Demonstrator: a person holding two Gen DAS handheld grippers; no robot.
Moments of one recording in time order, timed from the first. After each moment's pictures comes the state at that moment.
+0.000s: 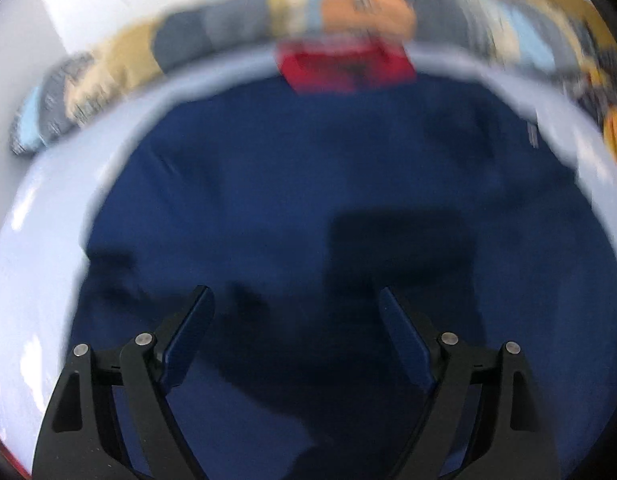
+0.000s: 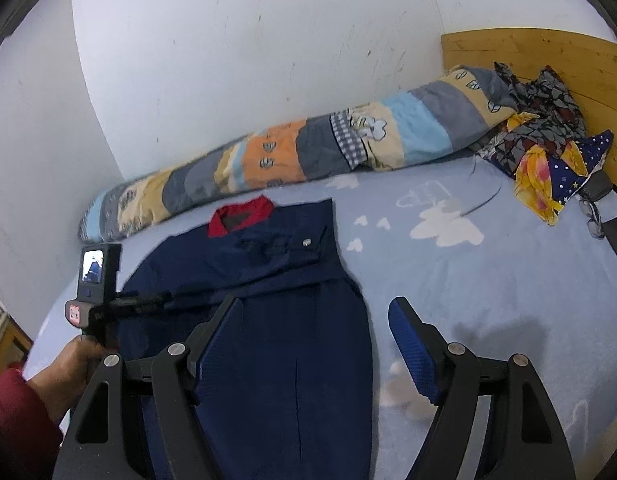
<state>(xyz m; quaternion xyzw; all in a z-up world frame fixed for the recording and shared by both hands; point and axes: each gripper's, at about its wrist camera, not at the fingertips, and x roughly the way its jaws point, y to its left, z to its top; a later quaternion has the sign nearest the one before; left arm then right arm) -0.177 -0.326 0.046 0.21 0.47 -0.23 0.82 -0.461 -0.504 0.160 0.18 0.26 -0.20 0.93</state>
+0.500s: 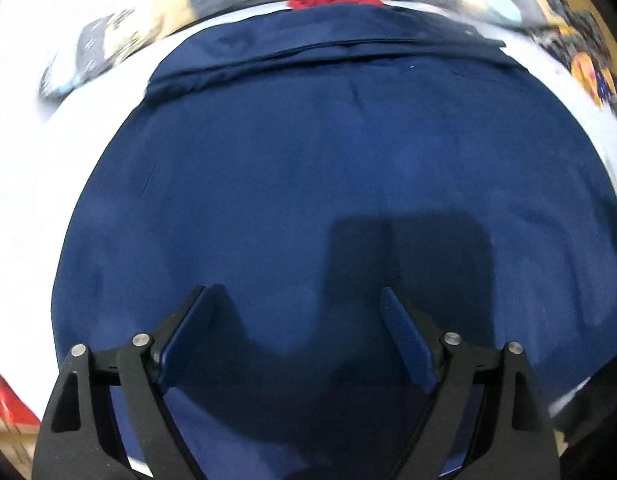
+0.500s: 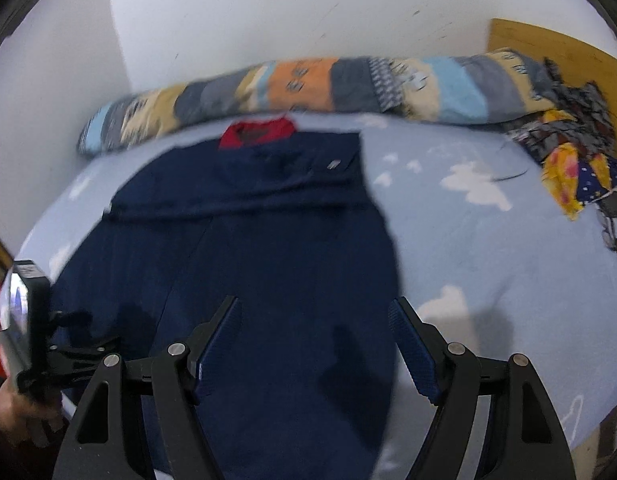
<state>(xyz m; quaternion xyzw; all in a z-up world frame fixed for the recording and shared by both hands) -0.330 -0.209 0.039 0.20 0.48 -0.21 0.83 -0.432 -0.450 0.110 0.11 0.38 -0.16 0.90</state>
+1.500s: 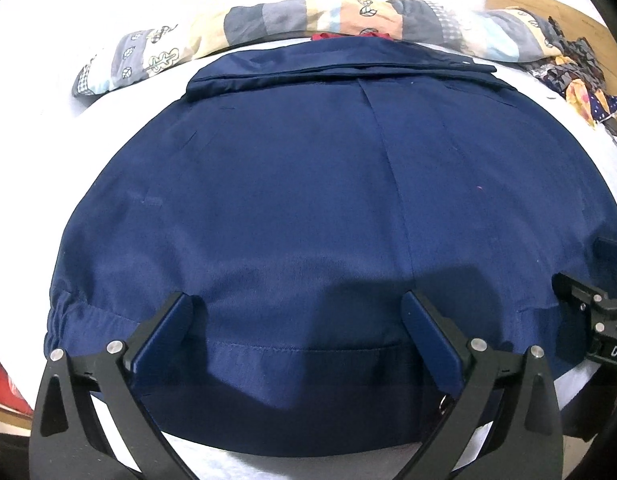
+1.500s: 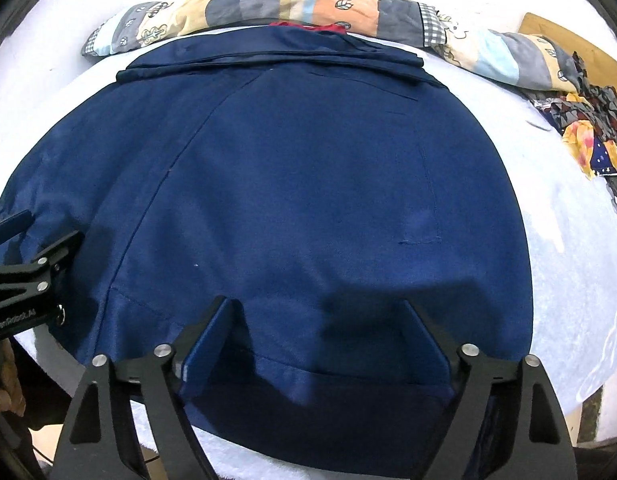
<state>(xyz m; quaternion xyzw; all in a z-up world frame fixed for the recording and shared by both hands) -0.368 -0.176 0.026 0.16 0.40 -0.21 0.88 -0.453 -0.345 0.002 0.05 0.46 -0.18 0.87</state>
